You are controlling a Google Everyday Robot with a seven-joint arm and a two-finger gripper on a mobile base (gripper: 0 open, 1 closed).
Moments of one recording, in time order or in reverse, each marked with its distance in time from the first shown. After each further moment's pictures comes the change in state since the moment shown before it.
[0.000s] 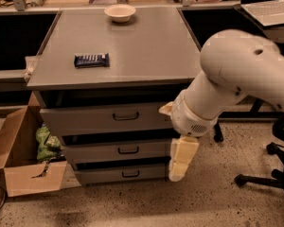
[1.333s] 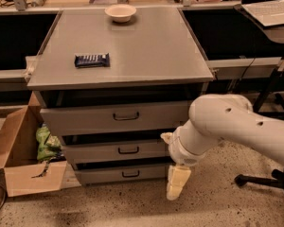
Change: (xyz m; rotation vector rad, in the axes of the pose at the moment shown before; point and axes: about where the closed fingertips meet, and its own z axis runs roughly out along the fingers) arm 0.055 0.006 0.116 0.020 0.018 0.031
